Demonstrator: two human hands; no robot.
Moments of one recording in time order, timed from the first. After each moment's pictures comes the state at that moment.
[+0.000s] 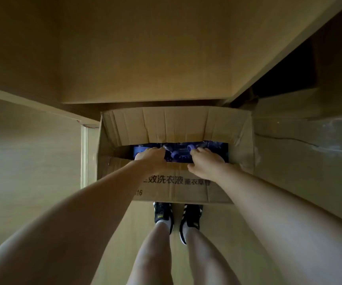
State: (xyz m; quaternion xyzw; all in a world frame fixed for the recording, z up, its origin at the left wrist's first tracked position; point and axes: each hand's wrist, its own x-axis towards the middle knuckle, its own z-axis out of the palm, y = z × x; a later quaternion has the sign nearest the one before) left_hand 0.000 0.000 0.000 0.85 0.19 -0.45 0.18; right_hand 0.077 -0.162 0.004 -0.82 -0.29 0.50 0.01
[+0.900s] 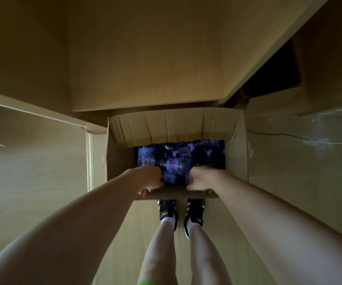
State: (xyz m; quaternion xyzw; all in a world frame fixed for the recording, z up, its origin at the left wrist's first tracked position) left_hand -0.032 0.003 0.063 0.74 0.14 -0.63 0.19; right_hand 0.042 -0.160 0.064 -0.73 -0.24 0.64 -0.02
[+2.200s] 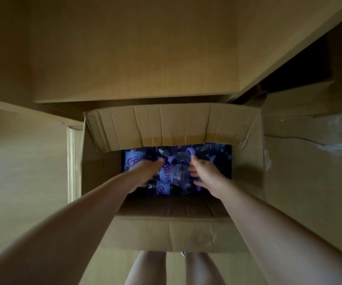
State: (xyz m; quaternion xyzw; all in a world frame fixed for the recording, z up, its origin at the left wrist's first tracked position) left_hand -0.014 0.005 -0.041 0.58 0.49 -0.43 0.49; right_hand 0.053 -0.159 -0.057 -0.68 0.26 0.56 0.40
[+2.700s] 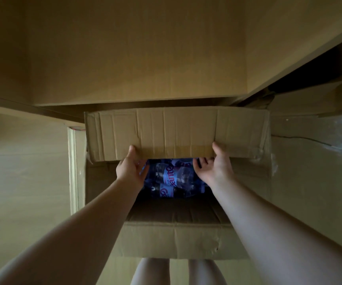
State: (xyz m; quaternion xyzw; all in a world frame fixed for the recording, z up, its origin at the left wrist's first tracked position) left_hand -0.016 0.028 -0.055 0.23 0.71 0.00 0.66; right_hand 0.076 -0.140 -0.053 -0.34 0.58 0.30 0.67
